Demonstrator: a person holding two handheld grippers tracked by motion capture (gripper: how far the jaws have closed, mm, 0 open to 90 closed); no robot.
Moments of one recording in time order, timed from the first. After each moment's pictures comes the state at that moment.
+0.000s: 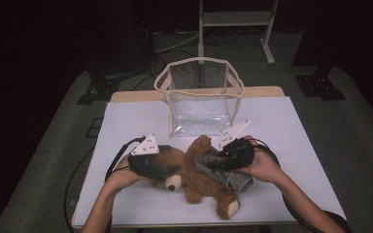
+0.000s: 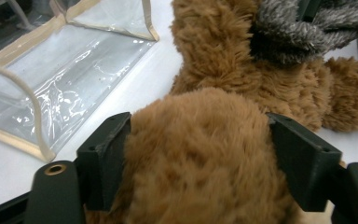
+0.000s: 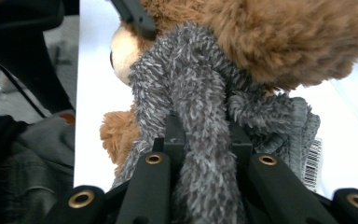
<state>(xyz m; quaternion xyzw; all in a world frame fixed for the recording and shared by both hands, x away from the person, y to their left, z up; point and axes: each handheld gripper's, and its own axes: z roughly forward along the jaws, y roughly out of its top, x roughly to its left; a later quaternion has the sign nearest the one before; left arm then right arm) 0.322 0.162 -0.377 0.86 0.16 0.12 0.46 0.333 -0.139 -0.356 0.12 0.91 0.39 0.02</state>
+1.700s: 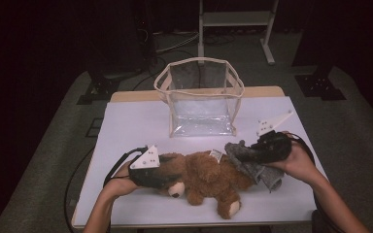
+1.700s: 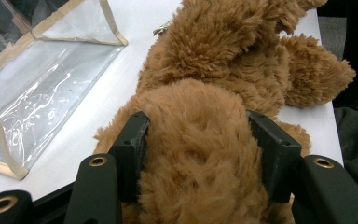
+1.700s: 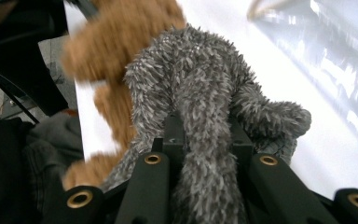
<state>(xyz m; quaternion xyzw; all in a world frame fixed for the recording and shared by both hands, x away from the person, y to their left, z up) 0.299 0.158 -0.382 0.87 0.10 0.12 0.46 0.335 -0.219 -0.329 0.20 0.89 0.41 0.01</state>
